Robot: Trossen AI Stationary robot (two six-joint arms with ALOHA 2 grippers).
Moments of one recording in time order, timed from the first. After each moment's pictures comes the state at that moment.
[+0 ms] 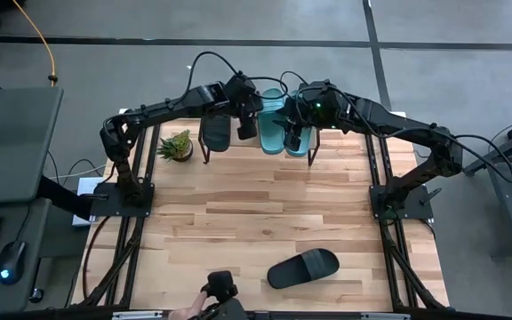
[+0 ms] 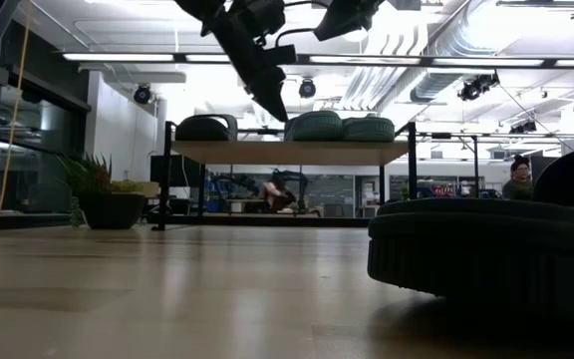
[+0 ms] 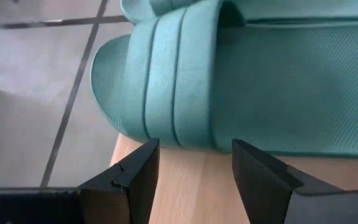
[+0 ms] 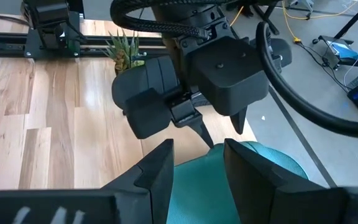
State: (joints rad) left arm 0.61 1.82 1.66 -0.67 -0.12 0.45; right arm -0.30 1.47 1.56 -0.61 0.10 -0.22
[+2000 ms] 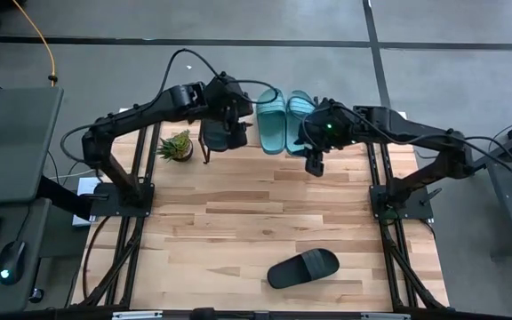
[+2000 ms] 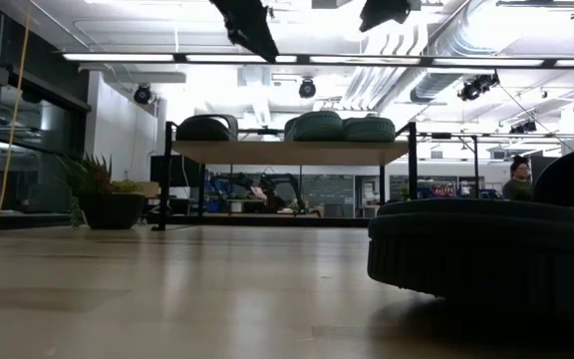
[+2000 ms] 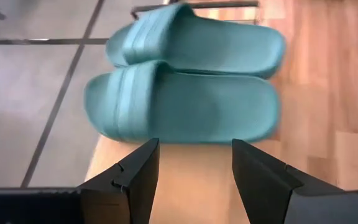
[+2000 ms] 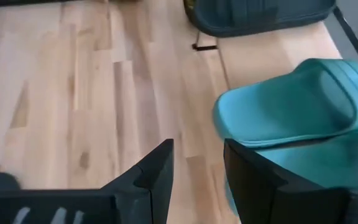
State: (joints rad) left arm 0.47 1.64 1.76 -0.90 -0.11 0.31; right arm -0.17 1.37 1.56 -0.97 0.01 -0.03
